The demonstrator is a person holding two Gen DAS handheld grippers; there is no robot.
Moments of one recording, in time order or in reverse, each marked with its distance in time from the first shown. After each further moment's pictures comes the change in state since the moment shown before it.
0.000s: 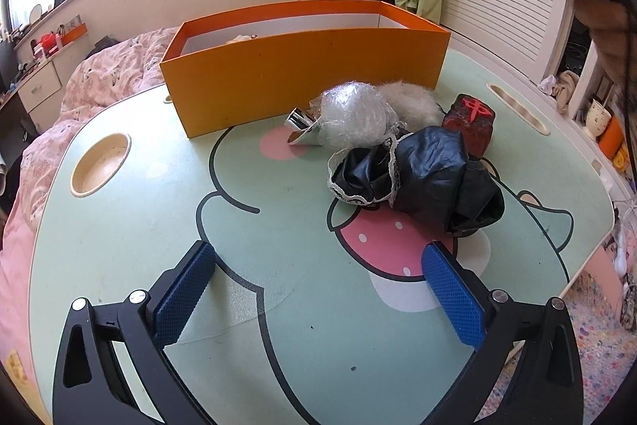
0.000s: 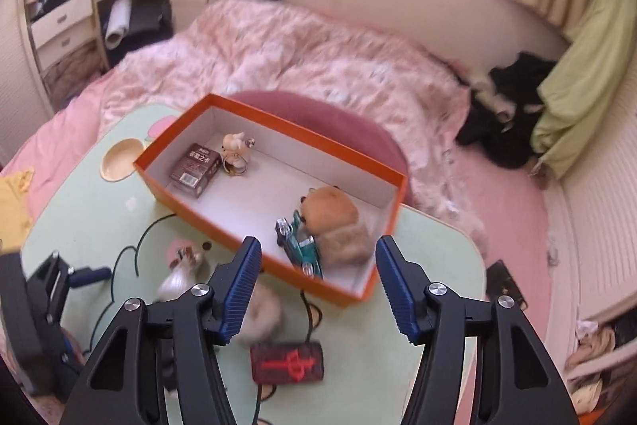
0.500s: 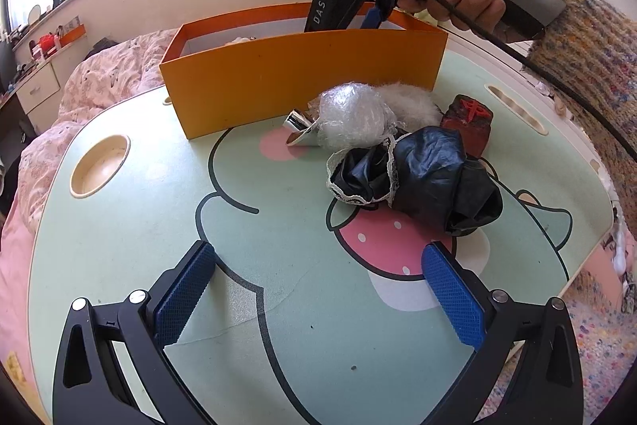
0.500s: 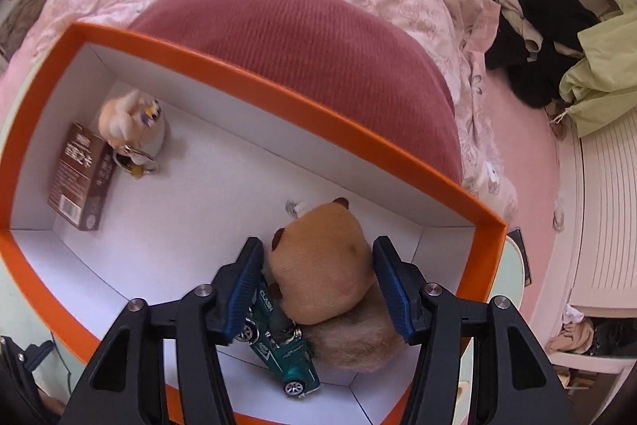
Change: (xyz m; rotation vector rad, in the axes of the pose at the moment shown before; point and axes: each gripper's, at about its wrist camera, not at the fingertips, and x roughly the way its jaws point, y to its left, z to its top) left arm 0.002 -0.001 0.000 0.002 -0.009 -0.008; right arm 0.148 -0.006 0.040 -0.016 0.407 -0.054
